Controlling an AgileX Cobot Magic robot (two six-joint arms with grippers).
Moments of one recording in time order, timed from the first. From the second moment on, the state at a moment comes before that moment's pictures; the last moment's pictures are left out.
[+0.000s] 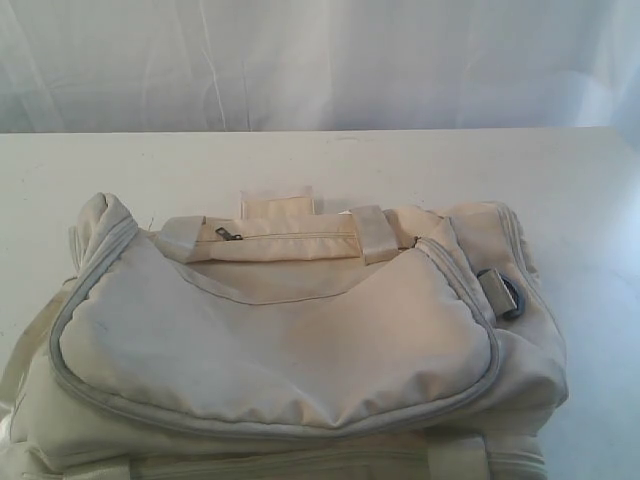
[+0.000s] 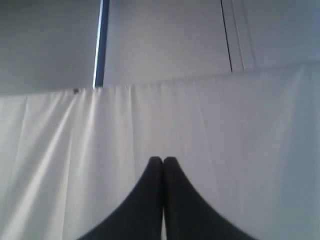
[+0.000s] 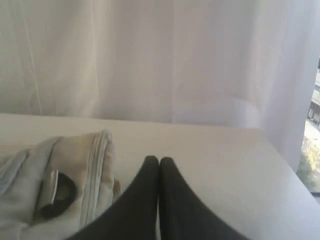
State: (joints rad) left arm 0.10 0.00 0.03 -0.15 -0.85 0.18; right arm -0.05 0.00 0.00 -0.04 0.04 0.05
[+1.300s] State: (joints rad) left arm 0.02 1.30 -1.23 -0.50 1.27 0.61; right arm -0.05 1.37 -1.21 0.60 1.13 -0.46
